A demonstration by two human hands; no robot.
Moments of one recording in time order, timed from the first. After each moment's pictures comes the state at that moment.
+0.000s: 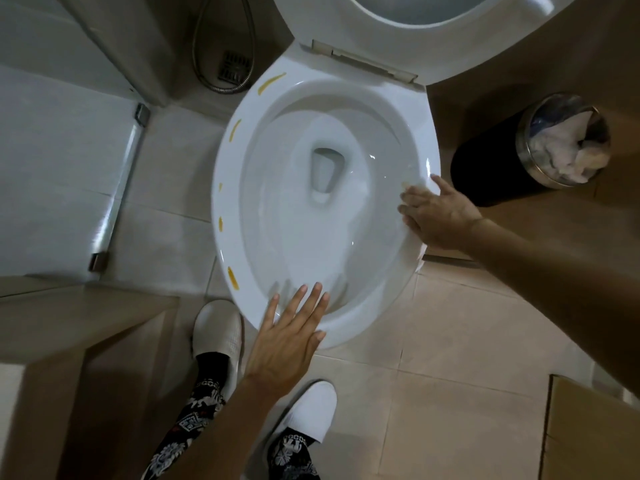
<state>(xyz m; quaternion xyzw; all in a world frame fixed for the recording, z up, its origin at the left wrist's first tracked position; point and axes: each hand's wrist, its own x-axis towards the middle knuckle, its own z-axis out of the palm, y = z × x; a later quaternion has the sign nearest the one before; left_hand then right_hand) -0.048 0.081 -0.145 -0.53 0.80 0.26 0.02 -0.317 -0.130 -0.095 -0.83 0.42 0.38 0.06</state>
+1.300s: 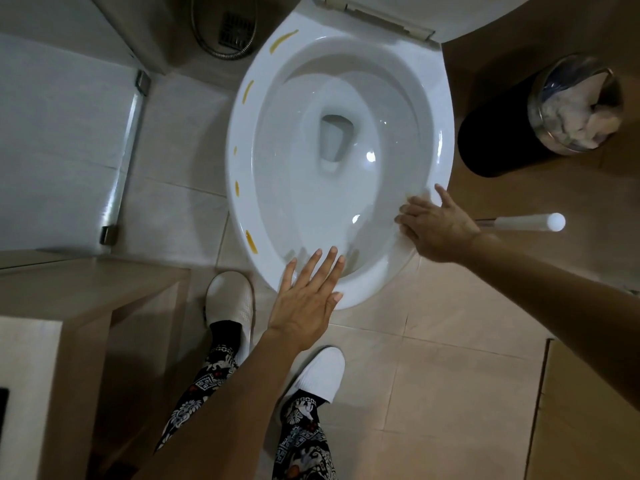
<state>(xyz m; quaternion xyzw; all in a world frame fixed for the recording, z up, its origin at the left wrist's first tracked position) -0.047 0.080 -0.143 -0.53 0.81 0.24 0.05 -0.286 -0.057 -0.089 -0.79 0.45 0.39 0.14</state>
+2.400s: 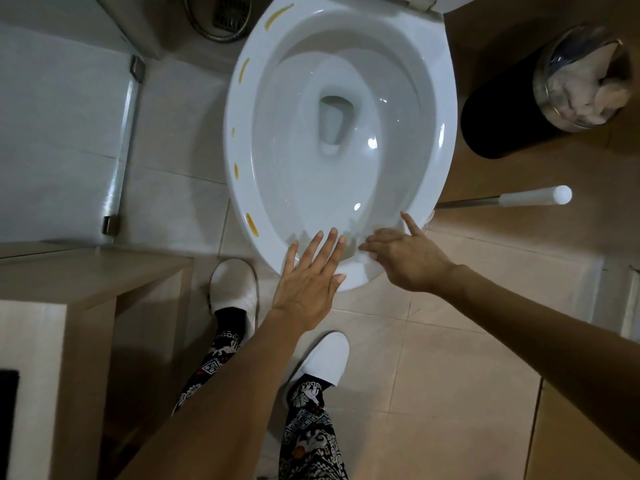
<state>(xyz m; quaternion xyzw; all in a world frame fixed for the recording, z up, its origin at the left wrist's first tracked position) -0.049 0.080 -0.144 -0.53 0.81 0.25 0.07 -0.251 0.011 -0.091 -0.82 0.44 0.26 0.26</state>
